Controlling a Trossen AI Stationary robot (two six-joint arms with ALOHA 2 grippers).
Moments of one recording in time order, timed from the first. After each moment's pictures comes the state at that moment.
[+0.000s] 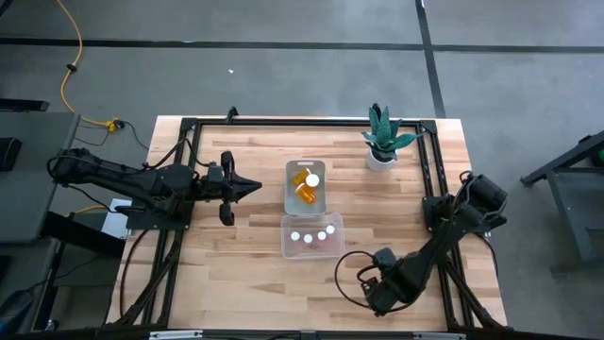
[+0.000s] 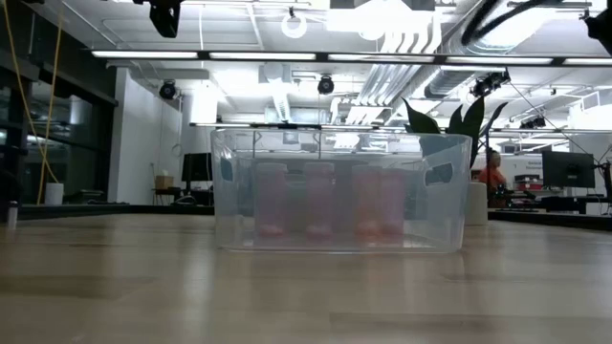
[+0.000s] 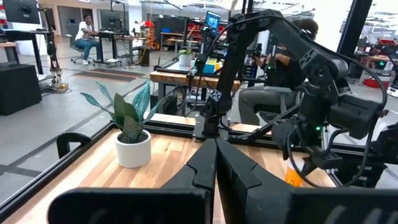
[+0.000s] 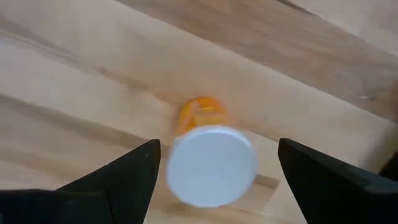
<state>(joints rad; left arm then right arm) -0.07 0.78 0.53 0.25 -0.30 -0.08 0.79 1.79 1.26 -1.05 -0.06 1.96</state>
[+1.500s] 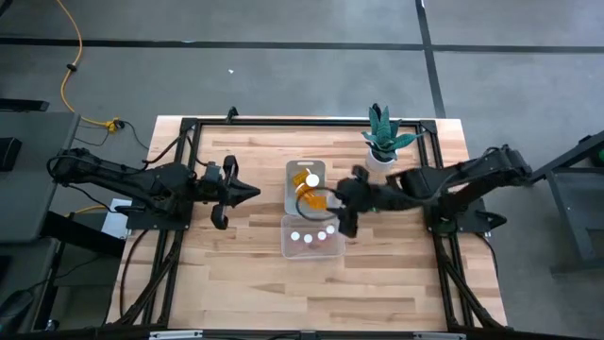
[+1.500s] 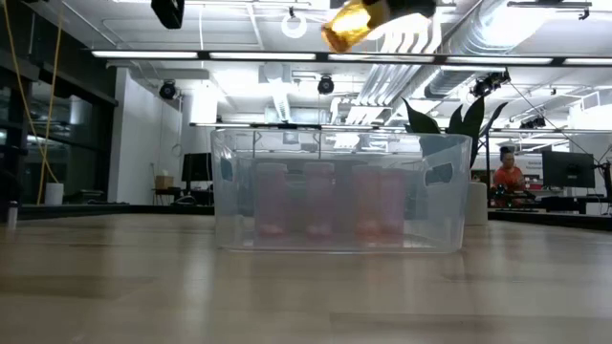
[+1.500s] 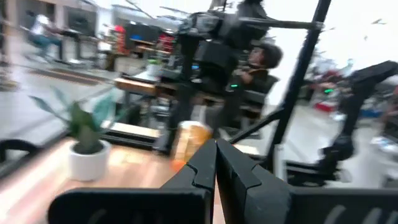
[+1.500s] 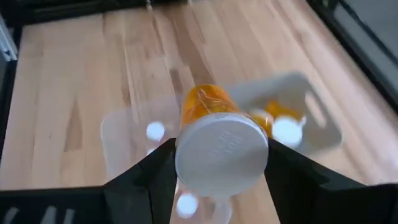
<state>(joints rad) -0.07 0.78 0.53 0.33 -0.19 -0.17 0.28 1.42 1.33 -0.71 0.38 0.38</state>
